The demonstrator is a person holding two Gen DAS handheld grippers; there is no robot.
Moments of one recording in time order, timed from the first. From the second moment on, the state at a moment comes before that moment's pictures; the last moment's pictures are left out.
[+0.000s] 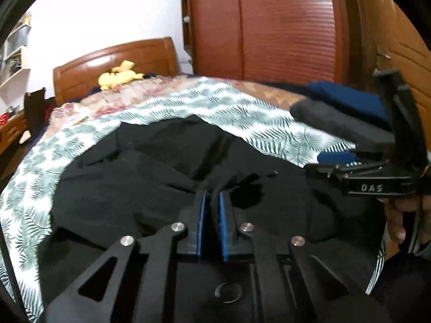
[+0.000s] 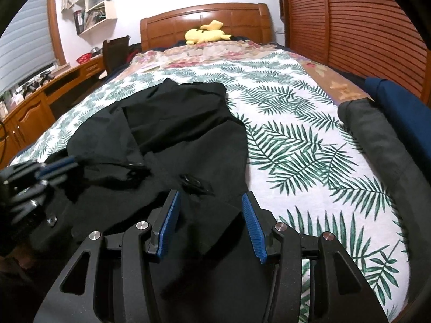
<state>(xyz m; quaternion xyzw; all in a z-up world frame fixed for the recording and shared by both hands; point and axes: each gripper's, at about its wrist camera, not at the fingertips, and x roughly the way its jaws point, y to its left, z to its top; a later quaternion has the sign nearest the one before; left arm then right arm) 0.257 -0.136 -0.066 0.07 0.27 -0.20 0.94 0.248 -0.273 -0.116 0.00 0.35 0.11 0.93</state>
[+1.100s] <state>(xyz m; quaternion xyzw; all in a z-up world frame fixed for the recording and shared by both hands) 0.218 0.088 -0.061 0.00 0.29 -0.03 0.96 0.271 -0.169 -0.131 -0.05 0.36 0.16 0.92</state>
